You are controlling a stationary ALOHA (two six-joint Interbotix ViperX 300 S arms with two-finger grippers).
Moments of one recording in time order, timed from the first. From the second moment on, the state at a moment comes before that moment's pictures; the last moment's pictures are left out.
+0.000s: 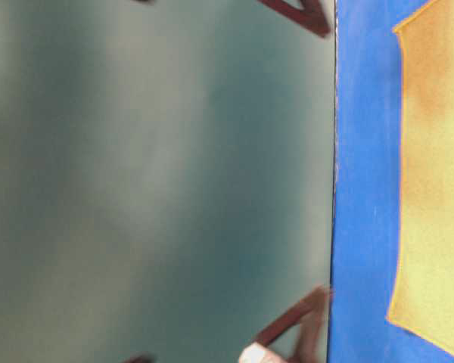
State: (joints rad) left arm 0.32 -0.09 0.99 -0.02 -0.37 -0.07; right arm -0.45 -0.23 1.02 0.00 -0.09 0.02
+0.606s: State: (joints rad) left arm 0.38 0.17 0.94 -0.03 -0.43 -0.07; right arm -0.45 0.01 0.98 0.02 -0.14 0.03
